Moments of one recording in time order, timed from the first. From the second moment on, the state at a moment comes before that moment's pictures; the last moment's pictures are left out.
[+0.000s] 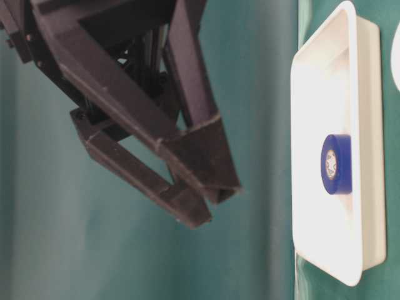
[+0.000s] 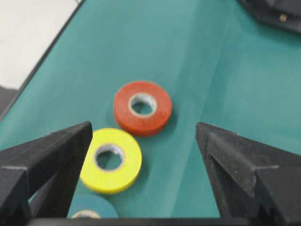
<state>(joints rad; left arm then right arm) 0.02 -0.90 1.16 -0.01 0.07 0.06 0.25 -0.05 0.46 0.00 0.08 0.06</state>
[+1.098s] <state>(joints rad) 0.02 -0.90 1.16 -0.01 0.07 0.06 0.24 0.08 0.17 -0.03 0.75 0.18</state>
